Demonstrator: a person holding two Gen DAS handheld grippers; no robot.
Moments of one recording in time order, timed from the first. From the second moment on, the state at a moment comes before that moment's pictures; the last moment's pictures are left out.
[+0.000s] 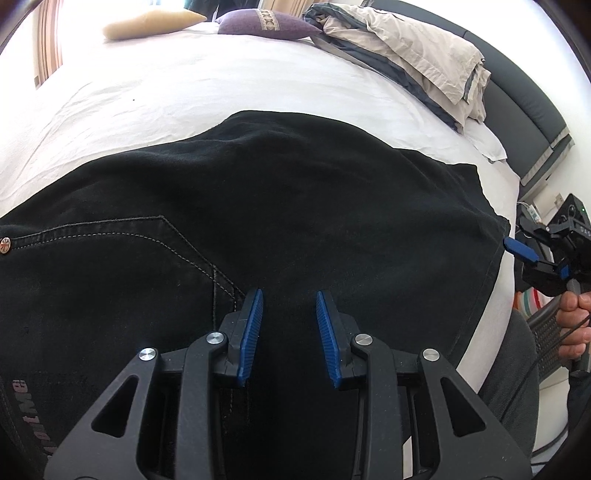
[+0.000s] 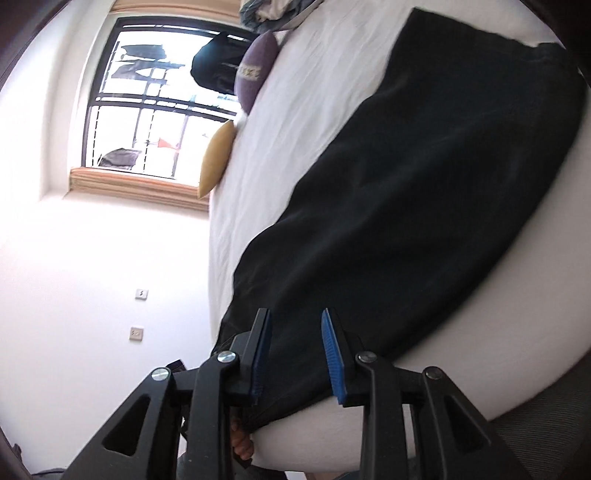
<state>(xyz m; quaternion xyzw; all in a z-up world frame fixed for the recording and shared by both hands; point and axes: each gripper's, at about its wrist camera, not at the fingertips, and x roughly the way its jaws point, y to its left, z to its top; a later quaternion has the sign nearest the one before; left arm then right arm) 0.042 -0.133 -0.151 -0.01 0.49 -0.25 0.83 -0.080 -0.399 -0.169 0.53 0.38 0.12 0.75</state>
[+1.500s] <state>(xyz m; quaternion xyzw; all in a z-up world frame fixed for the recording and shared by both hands) 0.157 -0.158 -0.156 -0.11 0.51 -0.34 0.79 0.032 -0.387 -0.209 0.52 0.42 0.10 0.74</state>
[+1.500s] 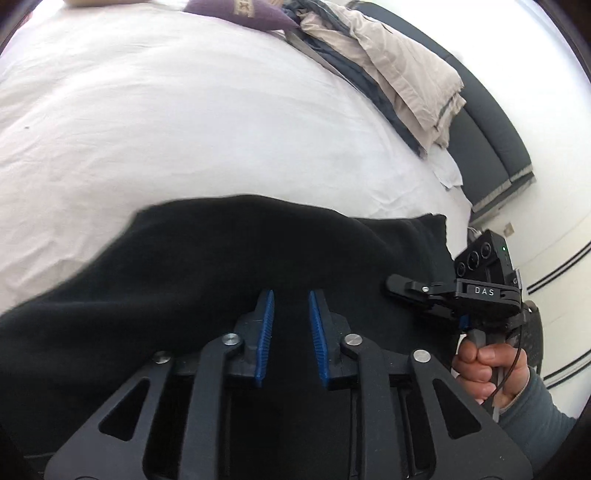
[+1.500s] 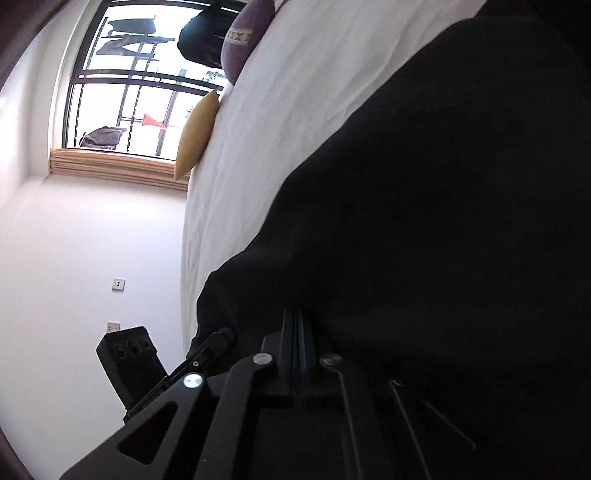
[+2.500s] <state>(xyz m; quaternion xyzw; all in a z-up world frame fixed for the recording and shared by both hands) 0.026 0.030 -0.093 -0.15 0.44 -0.21 0.86 -0.034 -0.426 -0.154 0.49 0.38 0.05 0.78</state>
